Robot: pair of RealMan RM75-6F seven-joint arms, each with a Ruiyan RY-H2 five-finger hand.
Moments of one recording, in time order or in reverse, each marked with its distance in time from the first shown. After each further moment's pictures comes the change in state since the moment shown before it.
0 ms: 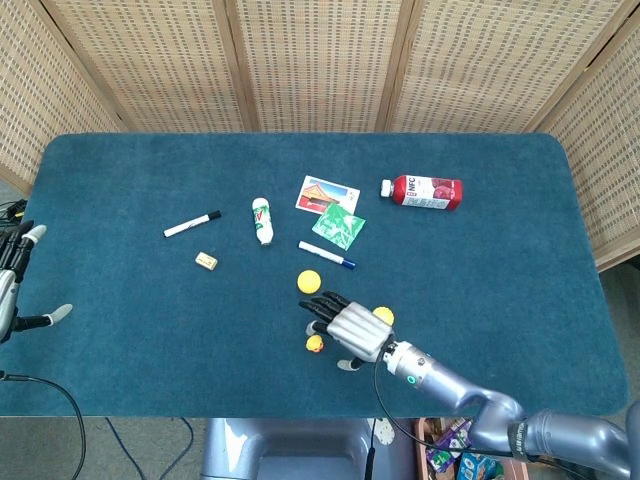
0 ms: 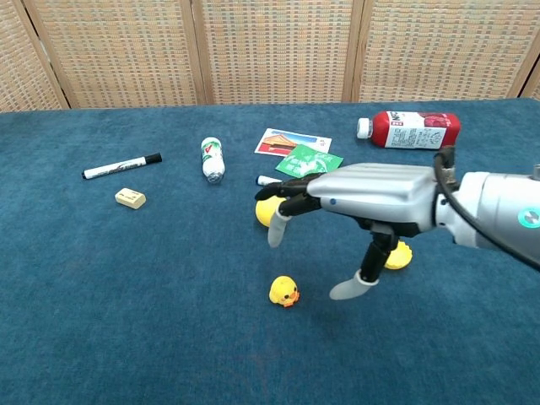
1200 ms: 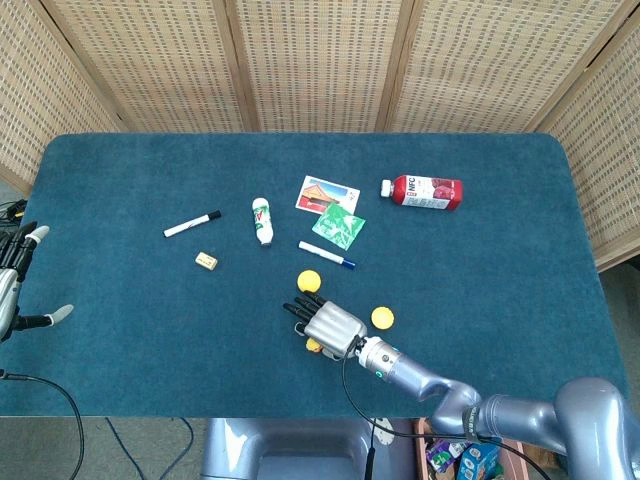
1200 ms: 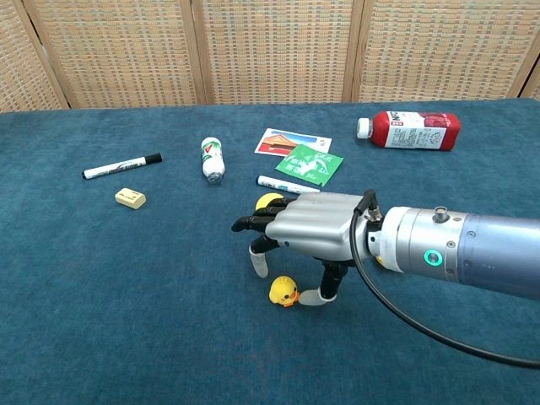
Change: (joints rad) left arm 0.013 0.012 -0.032 0.008 0.008 -0.060 -0.020; right arm 0.118 -0.194 -0.048 0.221 0.105 -0.012 -0.253
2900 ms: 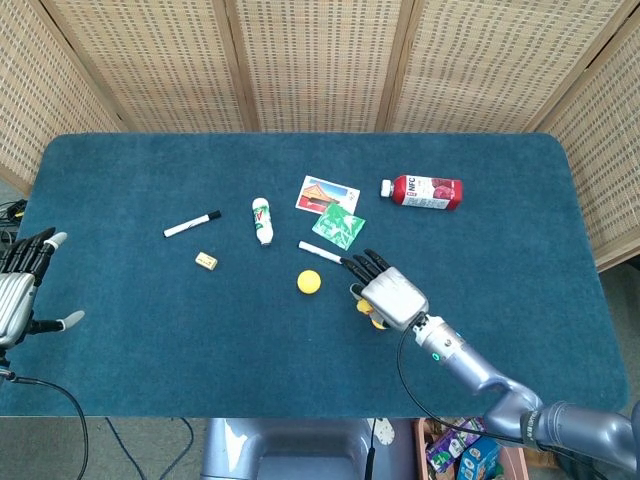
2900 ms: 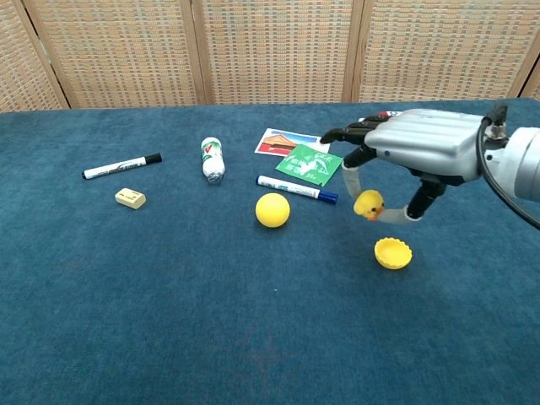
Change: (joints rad) left arm 0.006 -0.007 -0.004 -0.023 0.036 -0.031 0.037; right arm -0.108 0.263 -0.035 -0.127 0.047 0.223 0.008
